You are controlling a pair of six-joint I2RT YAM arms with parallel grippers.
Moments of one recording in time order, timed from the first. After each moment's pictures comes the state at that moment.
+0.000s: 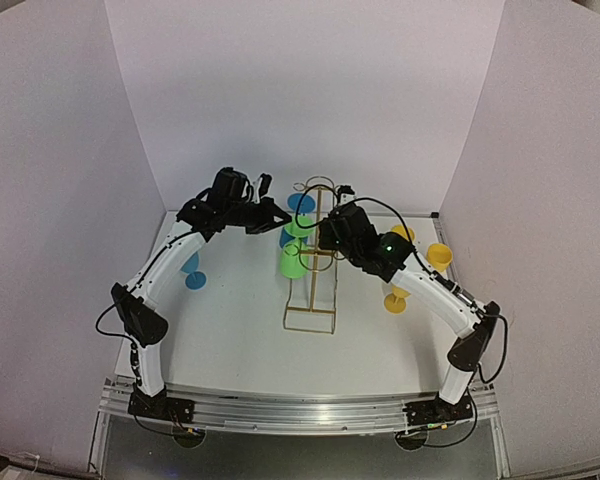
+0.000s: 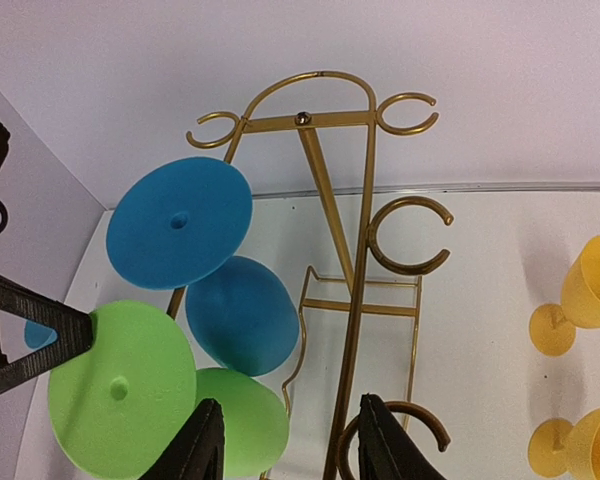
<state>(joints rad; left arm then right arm) -0.61 2.00 2.24 -0.80 0.53 -0.73 0.84 1.82 1.98 -0.71 0.48 0.59</state>
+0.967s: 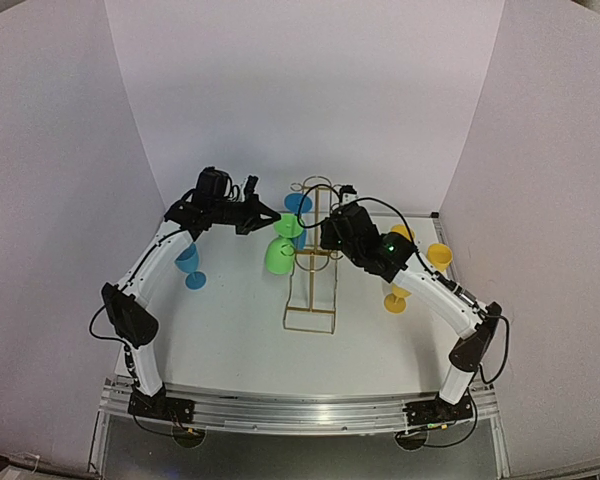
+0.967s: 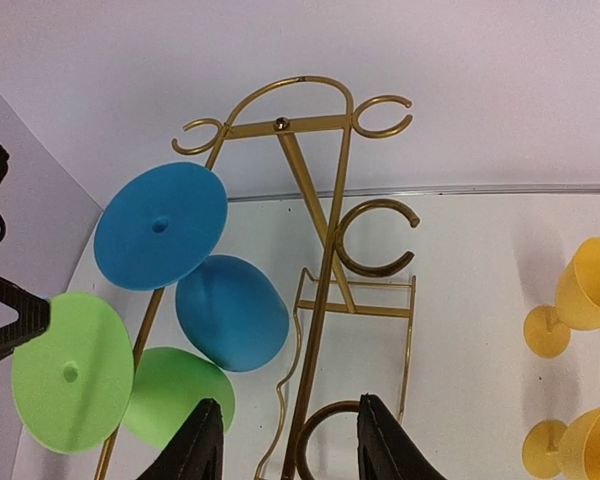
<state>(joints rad) -0.50 1.93 2.09 -0.68 0.74 -0.87 0.84 1.81 1.96 -0.71 0.48 0.58</state>
